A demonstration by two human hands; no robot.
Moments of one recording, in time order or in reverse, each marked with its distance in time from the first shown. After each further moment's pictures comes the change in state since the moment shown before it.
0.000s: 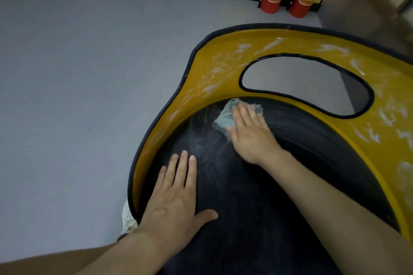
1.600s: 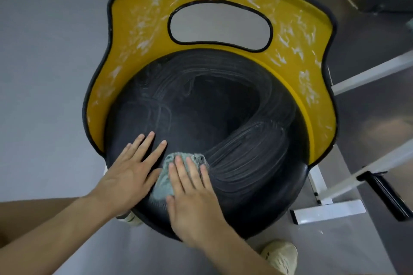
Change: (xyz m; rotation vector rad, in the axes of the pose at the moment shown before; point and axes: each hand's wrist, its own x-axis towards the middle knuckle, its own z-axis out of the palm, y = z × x) left_hand -0.076 -0.006 0.051 0.087 0.087 0.312; right_hand -0.299 -0.098 0.102 0.114 0.133 -0.041
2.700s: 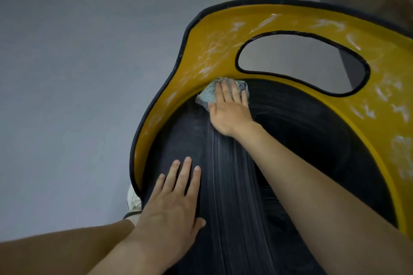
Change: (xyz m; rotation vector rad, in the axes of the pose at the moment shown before) left_hand 0.036 -0.003 -0.043 -0.038 -0.239 -0.209; right_hand 0.330 0.053 -0.066 -0.069 -0.225 0.104
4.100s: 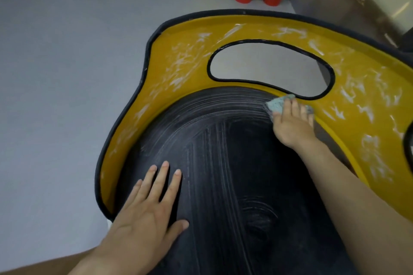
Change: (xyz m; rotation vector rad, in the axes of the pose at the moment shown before) left_hand 0.019 -0.009 -0.002 0.037 0.178 0.079; right_hand -0.048 0.191 -0.006 0.118 0.180 0.483
